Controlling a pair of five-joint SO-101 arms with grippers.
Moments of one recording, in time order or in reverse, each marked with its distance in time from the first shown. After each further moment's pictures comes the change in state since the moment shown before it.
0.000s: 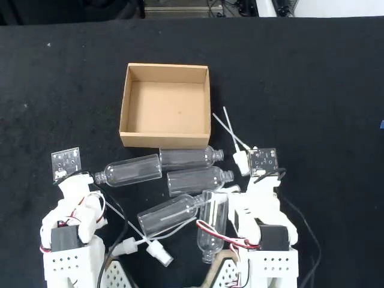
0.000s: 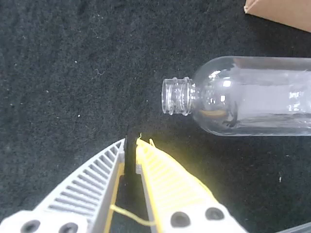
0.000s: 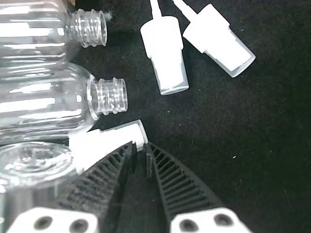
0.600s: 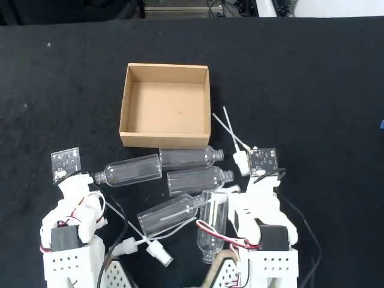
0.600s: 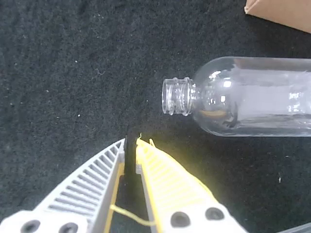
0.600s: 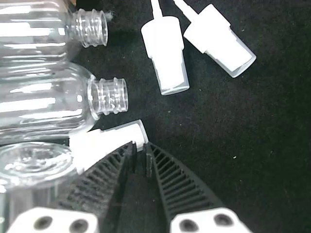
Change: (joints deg) left arm 0.0 0.0 0.0 0.0 0.4; right arm -0.2 0.0 0.0 0.0 0.0
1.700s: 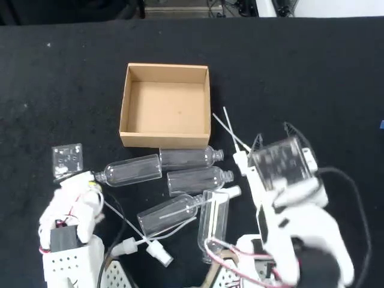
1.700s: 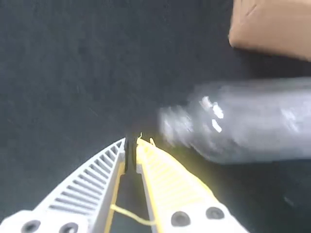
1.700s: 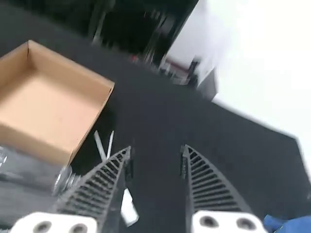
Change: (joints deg) left arm -3.8 -0.1 0.0 -10.6 -10.0; right arm -0.1 23.7 -57.9 0.4 25.5
